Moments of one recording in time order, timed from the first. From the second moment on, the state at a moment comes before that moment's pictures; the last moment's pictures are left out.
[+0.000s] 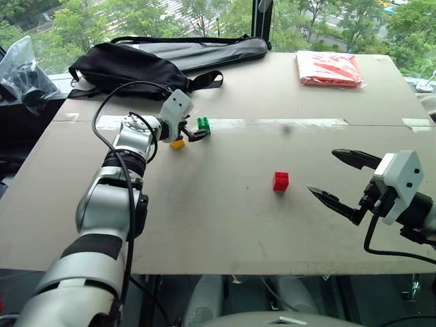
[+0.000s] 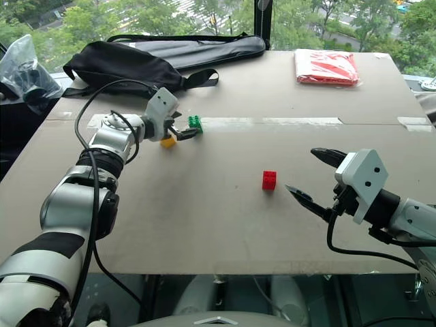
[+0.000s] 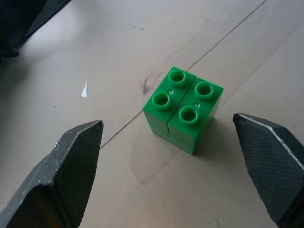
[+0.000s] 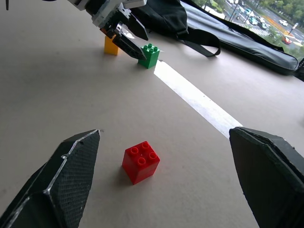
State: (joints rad) left arm -1.16 0.51 -0.17 1.21 0.02 0.03 -0.81; right arm 0.09 -0.74 -0.37 -0.89 0.58 0.65 0.67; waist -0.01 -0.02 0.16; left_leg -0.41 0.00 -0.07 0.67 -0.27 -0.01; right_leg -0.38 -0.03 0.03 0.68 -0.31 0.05
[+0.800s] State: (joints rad) left arm -1.22 0.47 -0.10 1.31 0.10 0.00 -0.78; right arm 0.11 -0.74 -0.37 -0.92 0.59 0.65 0.62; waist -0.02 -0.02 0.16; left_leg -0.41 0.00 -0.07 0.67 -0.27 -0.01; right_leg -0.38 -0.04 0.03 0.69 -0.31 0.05
